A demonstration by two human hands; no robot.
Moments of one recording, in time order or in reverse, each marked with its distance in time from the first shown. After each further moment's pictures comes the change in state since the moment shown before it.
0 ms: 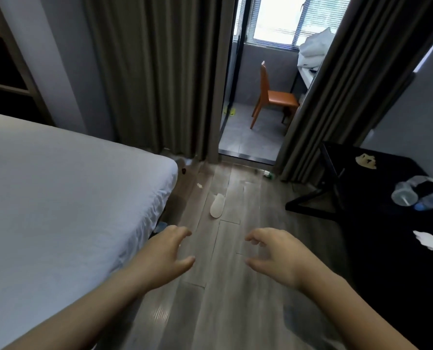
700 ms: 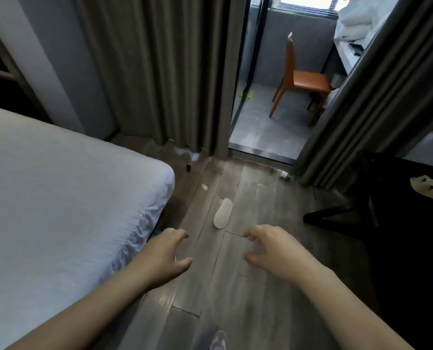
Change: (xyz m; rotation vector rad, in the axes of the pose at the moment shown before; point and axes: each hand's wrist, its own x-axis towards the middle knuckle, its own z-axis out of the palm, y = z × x) left_hand 0.289 -0.046 0.020 0.017 -0.086 -0.165; right_hand 0.297 0.132 -0.058 0.015 -0.133 -0.027
